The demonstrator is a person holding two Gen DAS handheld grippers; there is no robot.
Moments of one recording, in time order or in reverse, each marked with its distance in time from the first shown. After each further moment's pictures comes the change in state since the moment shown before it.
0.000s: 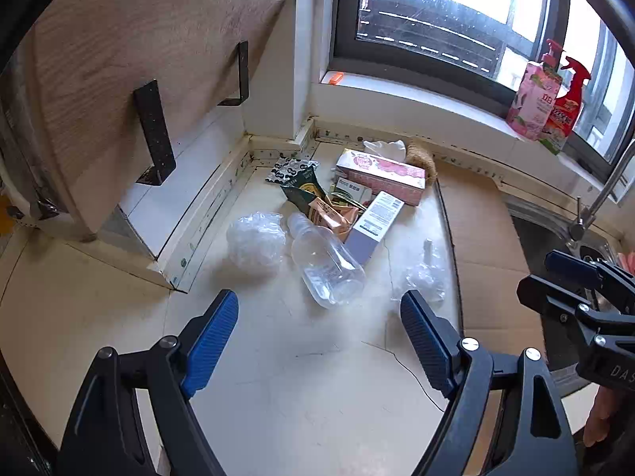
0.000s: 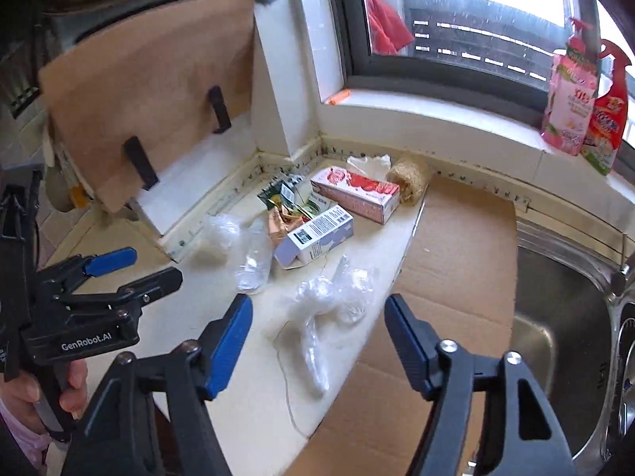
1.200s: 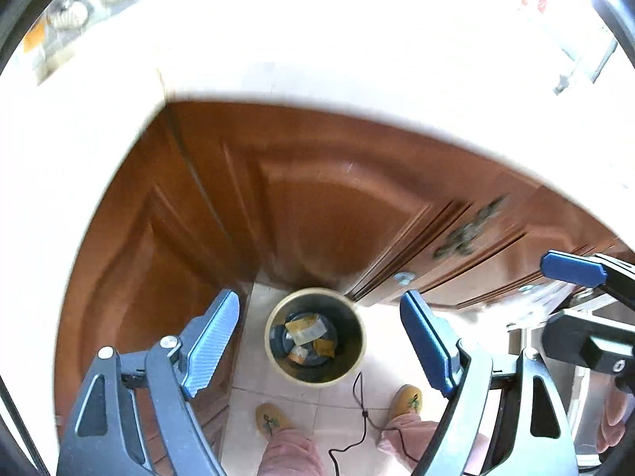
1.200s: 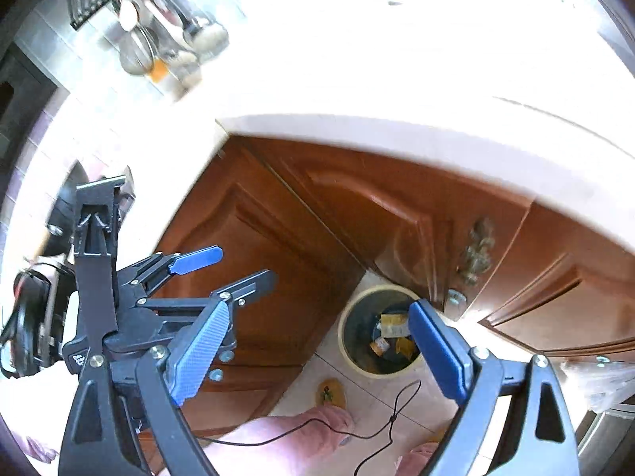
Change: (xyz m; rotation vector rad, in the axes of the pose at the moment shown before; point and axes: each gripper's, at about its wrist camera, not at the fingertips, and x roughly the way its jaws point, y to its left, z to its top) left arm -0.043 0.052 -0.319 0.011 0.210 -0.057; right arm -0.007 0.102 -0.284 0.106 0.231 0.310
